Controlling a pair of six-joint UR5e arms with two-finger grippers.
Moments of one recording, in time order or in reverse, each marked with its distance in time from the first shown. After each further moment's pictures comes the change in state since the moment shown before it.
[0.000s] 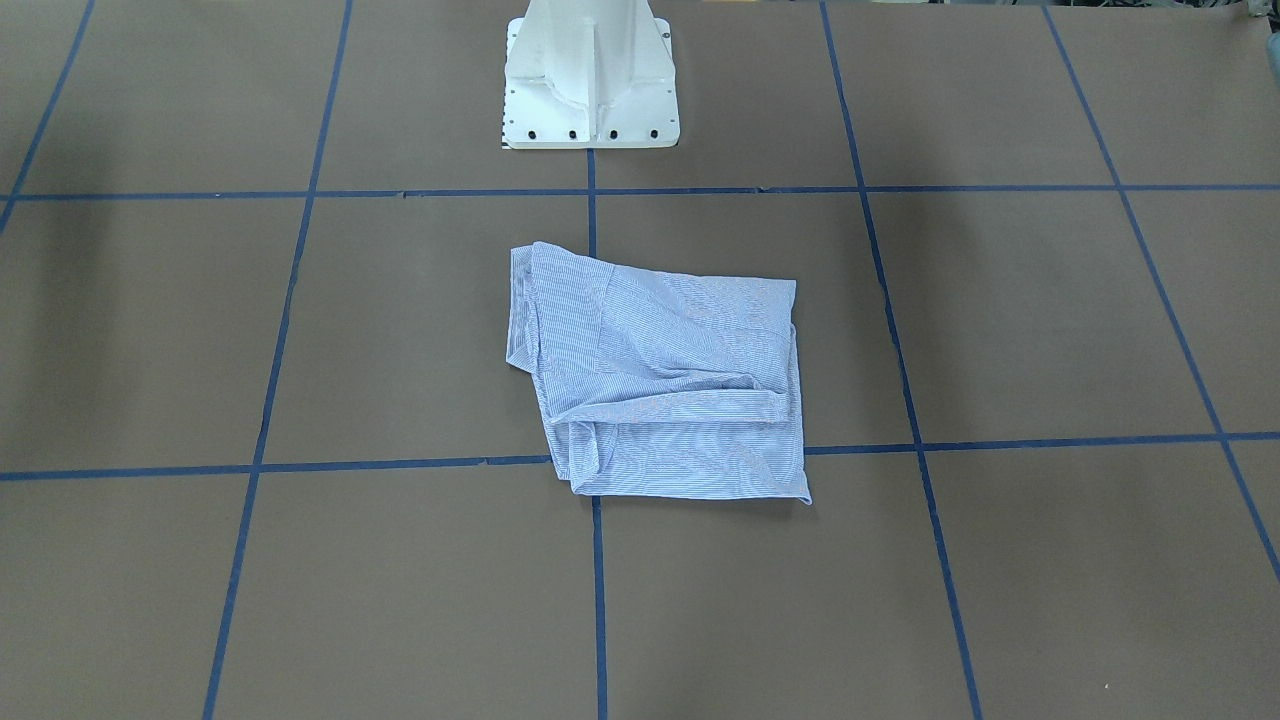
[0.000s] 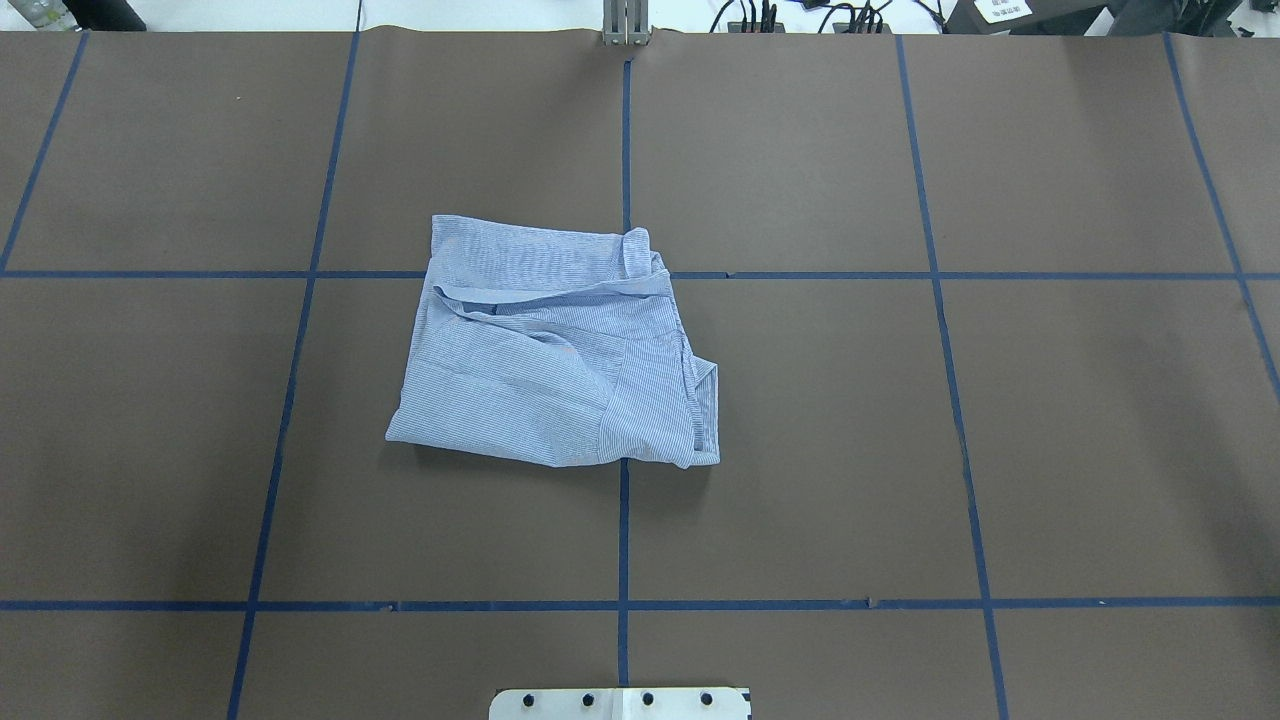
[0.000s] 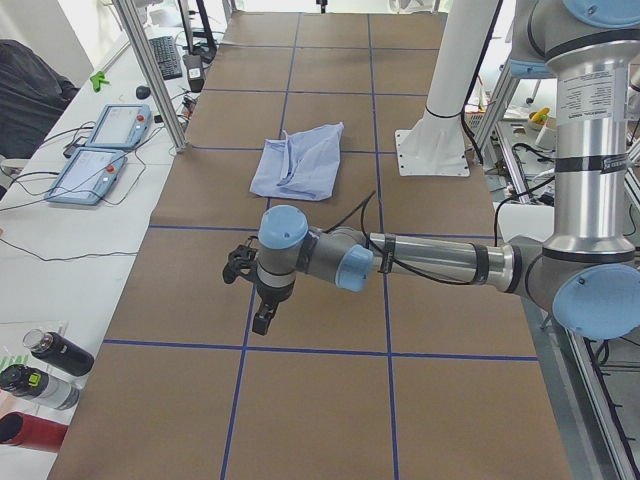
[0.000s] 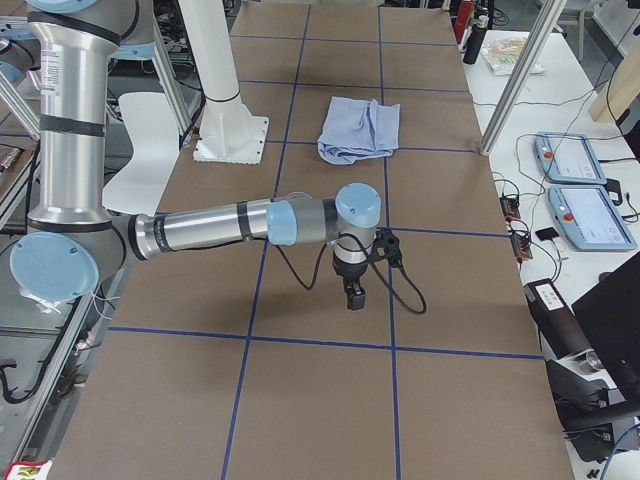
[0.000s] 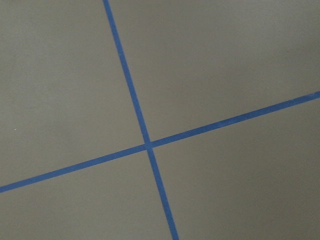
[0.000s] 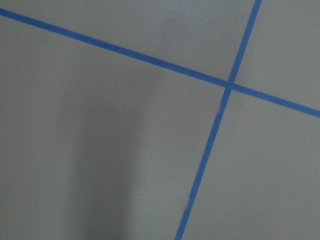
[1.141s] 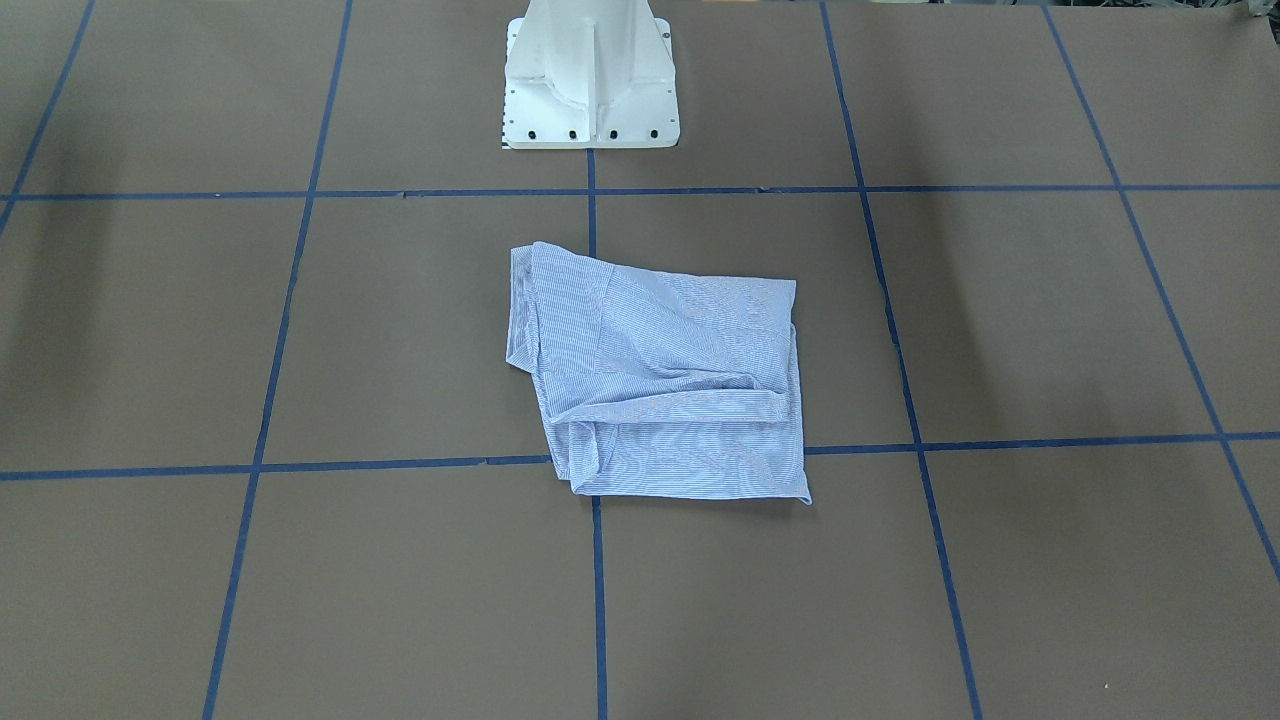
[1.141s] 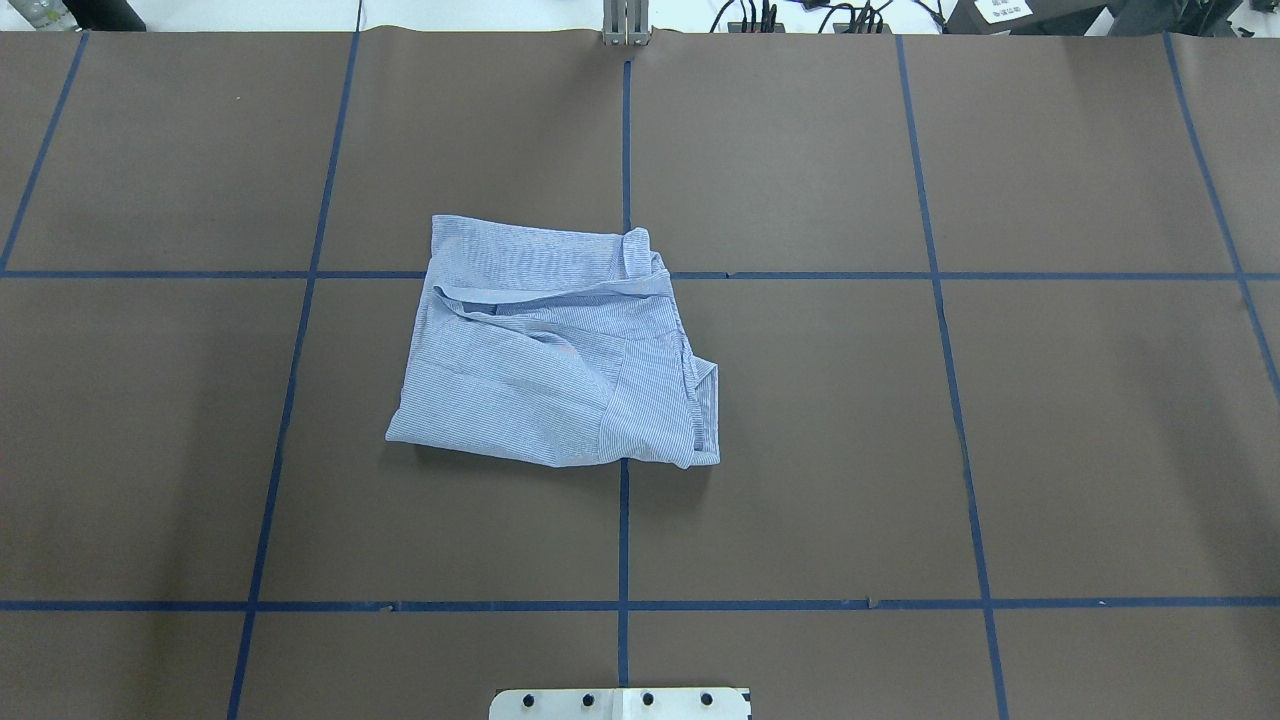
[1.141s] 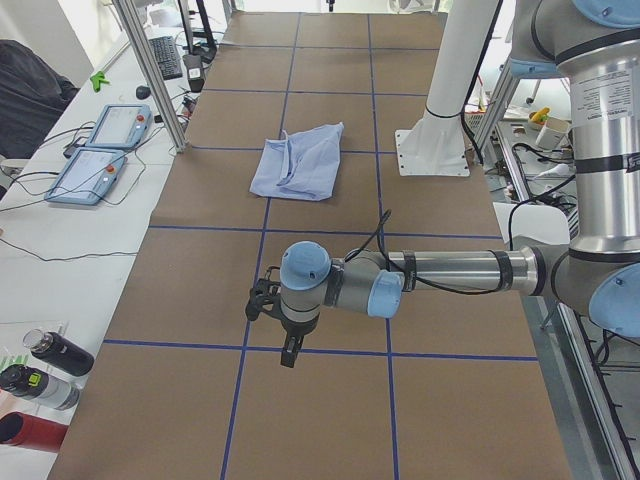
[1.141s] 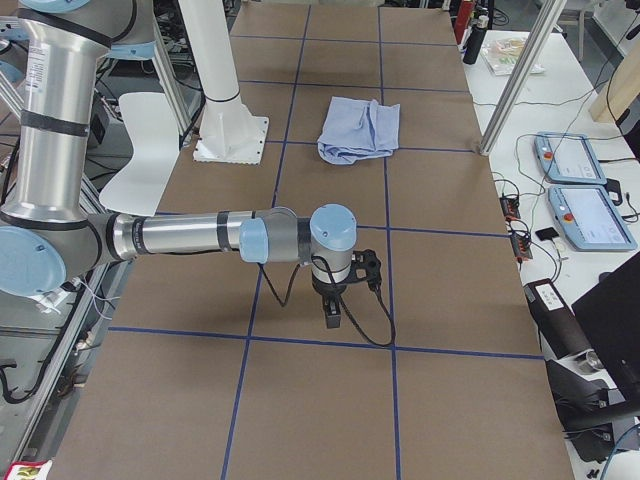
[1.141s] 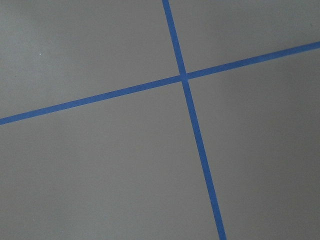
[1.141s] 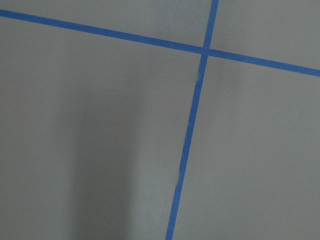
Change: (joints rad) left arm -0.033 0.069 0.025 0.021 -0.044 0.040; right arm 0.026 -0.056 0.005 0.027 0.010 0.070
